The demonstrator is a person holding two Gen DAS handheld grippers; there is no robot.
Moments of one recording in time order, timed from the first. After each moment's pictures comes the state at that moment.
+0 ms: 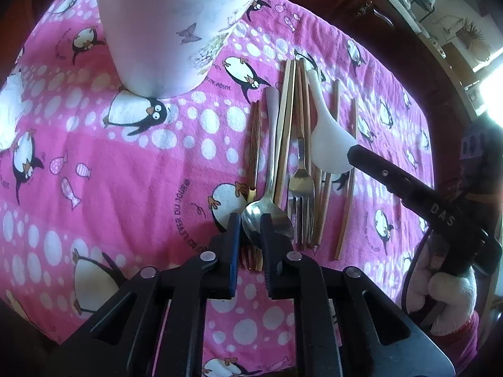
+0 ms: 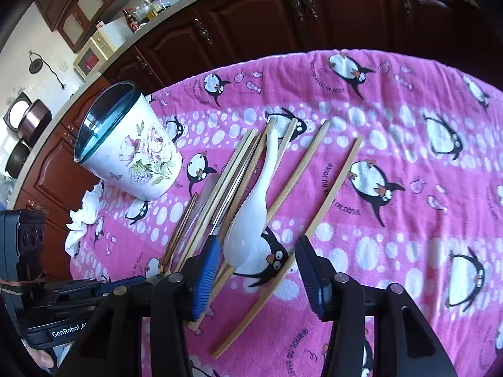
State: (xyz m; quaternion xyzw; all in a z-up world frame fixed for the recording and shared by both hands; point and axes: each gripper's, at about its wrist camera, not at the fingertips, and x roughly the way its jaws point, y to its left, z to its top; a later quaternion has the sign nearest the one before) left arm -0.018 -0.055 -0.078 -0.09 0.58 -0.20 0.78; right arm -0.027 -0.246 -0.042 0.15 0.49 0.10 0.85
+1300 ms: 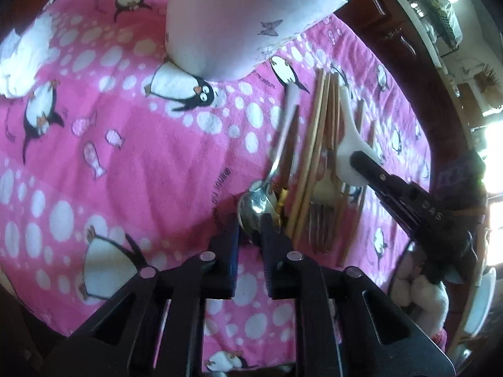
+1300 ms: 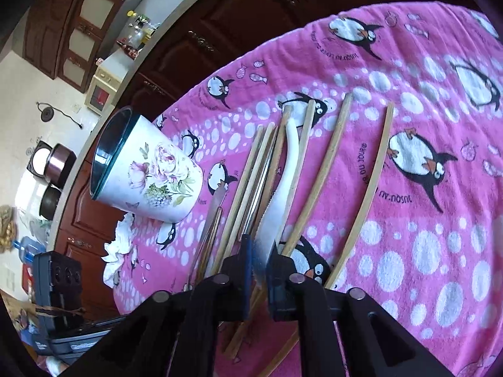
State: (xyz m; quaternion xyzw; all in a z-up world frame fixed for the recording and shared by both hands) left arm -0.014 -0.023 -0.089 -0.18 0.61 -0.16 0.76; right arm -0.012 -0.252 -0.068 0.28 0.47 0.14 0.82
